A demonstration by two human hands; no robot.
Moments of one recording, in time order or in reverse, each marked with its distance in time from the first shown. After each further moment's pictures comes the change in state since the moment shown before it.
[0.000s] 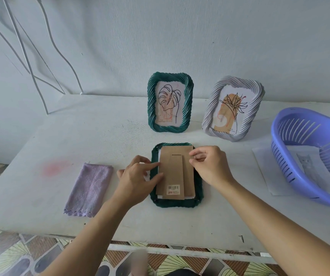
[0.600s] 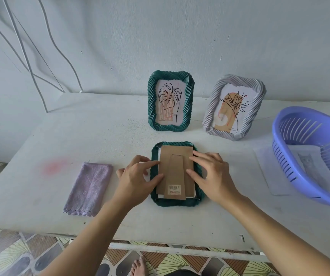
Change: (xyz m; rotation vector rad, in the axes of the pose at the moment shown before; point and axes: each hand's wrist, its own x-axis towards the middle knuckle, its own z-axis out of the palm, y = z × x) left_hand -0.005 0.003 -0.001 -0.017 0.058 0.003; right_hand -0.019 0.039 0.010 -0.280 0.025 -0.368
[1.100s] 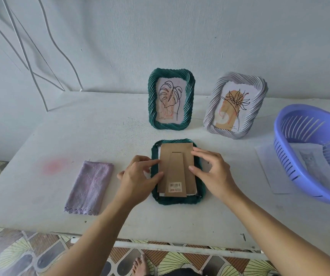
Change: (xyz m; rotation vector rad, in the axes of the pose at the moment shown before) left_hand 0.001 0.004 0.003 -0.080 -0.035 -0.120; right_hand 0.001 -0.004 -0.002 0.354 0.004 0.193
